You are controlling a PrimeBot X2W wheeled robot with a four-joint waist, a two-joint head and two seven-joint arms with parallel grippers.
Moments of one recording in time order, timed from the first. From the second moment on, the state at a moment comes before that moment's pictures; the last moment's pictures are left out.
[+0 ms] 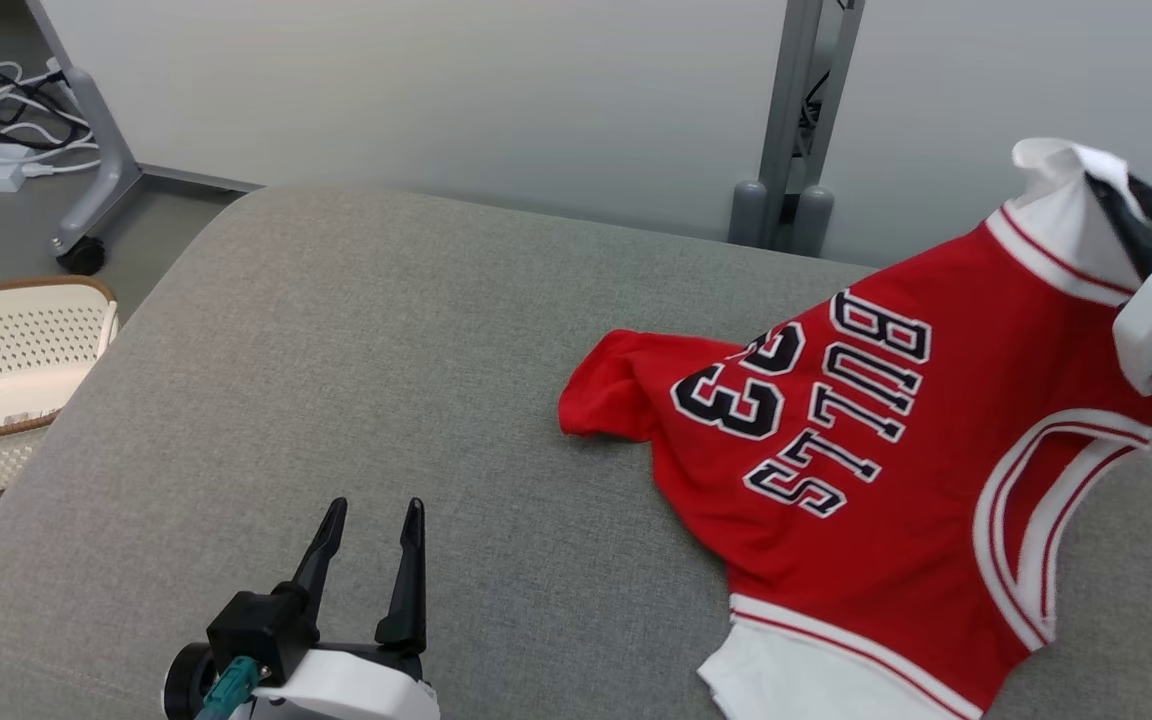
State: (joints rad) left arm -0.02 0.05 -0.22 0.24 -0.31 0.05 -0.26; right arm -0.93 -0.58 0.81 0.85 0.42 0.13 -0.25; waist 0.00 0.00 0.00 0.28
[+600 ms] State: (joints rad) left arm -0.05 0.05 -0.23 0.23 -0.31 0.06 -0.26; right arm -1.02 -0.45 0.64 1.22 0.24 0.13 -0.25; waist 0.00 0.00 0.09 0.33
